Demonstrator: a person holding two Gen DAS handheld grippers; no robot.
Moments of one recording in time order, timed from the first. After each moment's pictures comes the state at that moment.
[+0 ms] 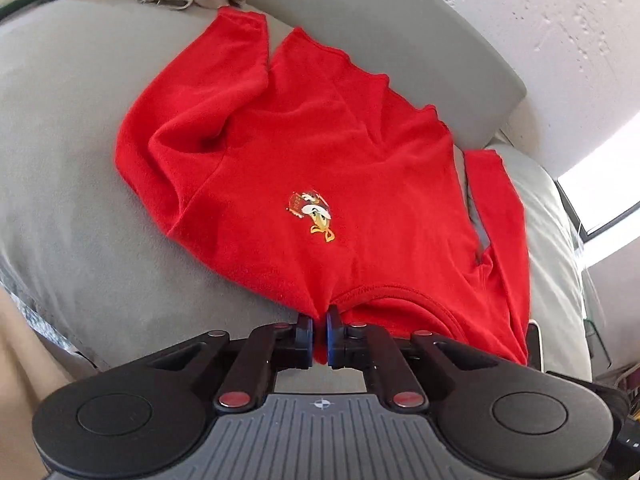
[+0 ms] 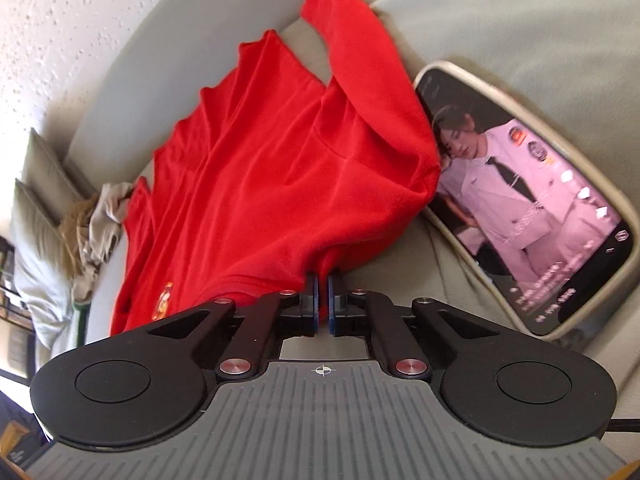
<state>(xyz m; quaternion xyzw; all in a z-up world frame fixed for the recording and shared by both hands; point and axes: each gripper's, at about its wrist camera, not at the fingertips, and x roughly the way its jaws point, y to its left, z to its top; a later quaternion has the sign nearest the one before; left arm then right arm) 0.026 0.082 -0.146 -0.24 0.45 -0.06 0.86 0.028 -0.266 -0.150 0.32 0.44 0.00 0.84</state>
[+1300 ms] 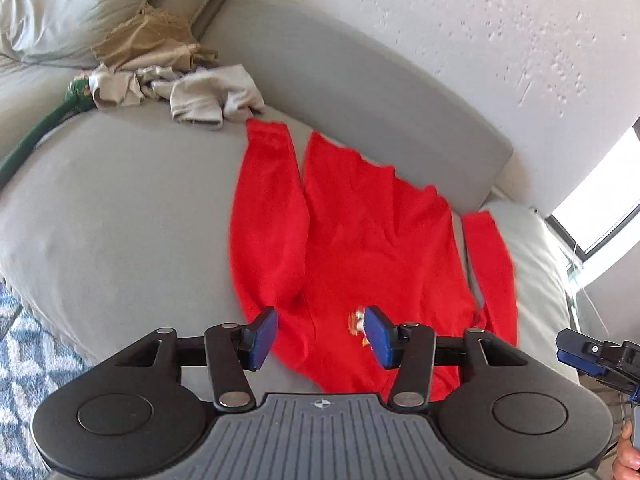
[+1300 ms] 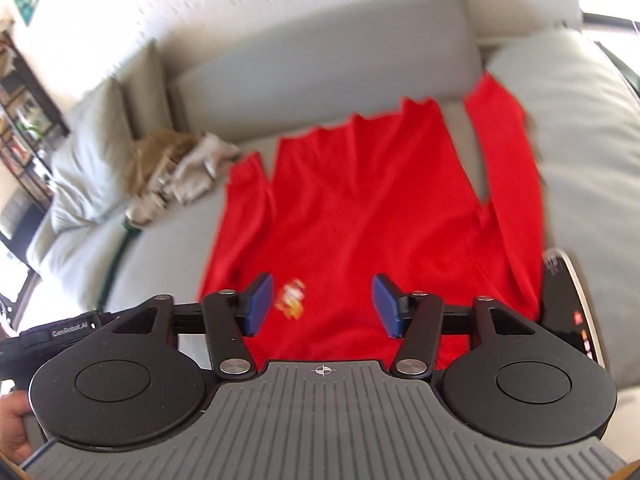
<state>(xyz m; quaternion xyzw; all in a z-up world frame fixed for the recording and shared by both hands) 0.030 0.198 -0.039 -0.22 0.37 -0.04 0.90 0.033 -0.178 0.018 0.14 0.40 0.13 0.90</state>
